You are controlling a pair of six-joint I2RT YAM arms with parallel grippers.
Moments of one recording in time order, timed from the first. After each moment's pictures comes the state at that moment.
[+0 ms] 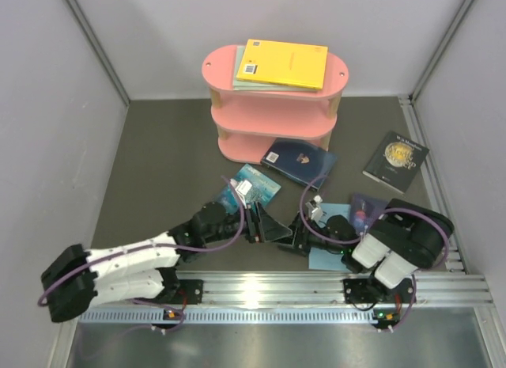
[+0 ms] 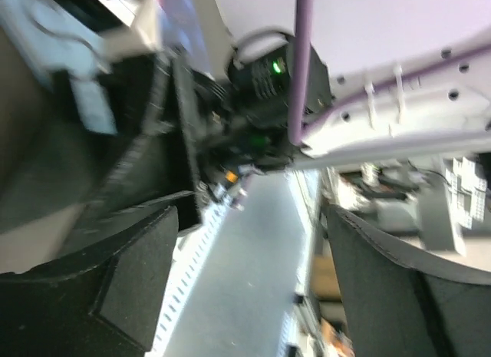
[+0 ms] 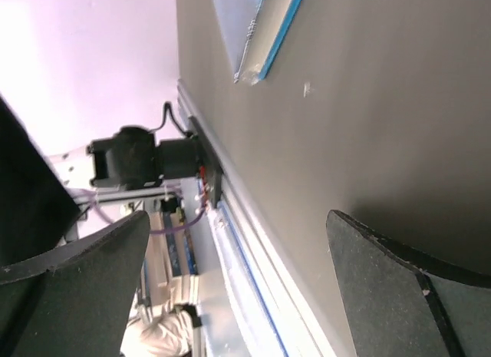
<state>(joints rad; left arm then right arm) -1.02 1.11 0.39 0.60 0.32 -1.17 0.85 1.64 0.06 1.29 -0.36 1.28</state>
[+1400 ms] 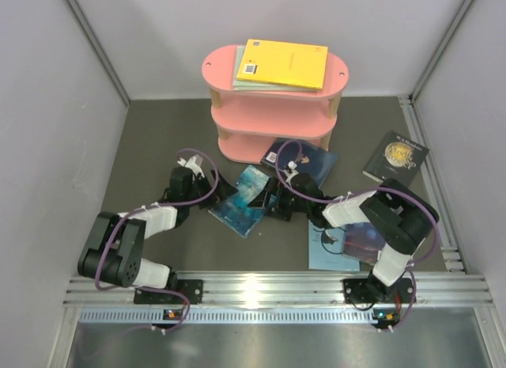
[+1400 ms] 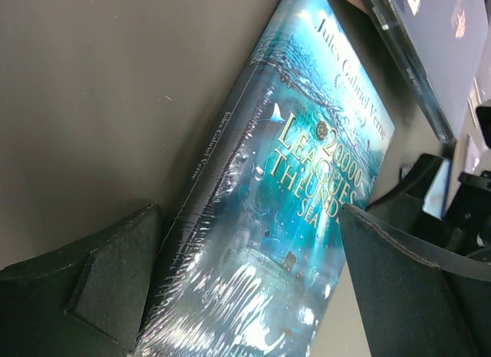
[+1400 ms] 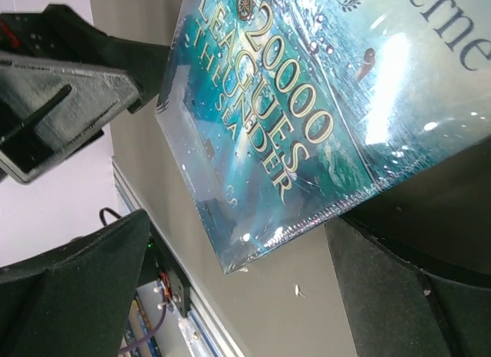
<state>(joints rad) -0.23 1.43 0.47 0.33 0.46 -0.68 0.76 1.73 0.64 0.56 -0.30 1.08</state>
